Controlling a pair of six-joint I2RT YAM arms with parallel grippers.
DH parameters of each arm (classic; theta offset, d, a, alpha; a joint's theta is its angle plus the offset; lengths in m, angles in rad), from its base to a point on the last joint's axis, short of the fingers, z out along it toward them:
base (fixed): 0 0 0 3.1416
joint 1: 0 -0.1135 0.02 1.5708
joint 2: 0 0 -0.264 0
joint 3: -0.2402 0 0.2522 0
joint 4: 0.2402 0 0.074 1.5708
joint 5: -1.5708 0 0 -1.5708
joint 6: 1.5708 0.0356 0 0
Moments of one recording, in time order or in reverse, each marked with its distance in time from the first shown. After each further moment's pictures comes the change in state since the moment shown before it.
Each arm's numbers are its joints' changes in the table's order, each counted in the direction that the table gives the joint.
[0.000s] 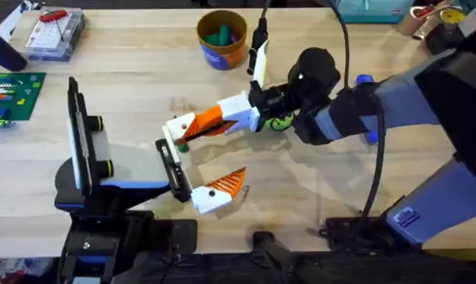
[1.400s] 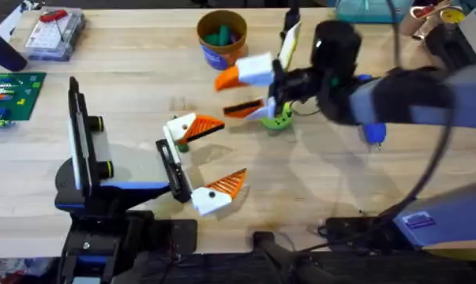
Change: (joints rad) left arm 0.000 0.000 0.000 0.000 -0.007 0.004; right arm 0.157 -0.189 -0.043 0.603 -0.043 -0.322
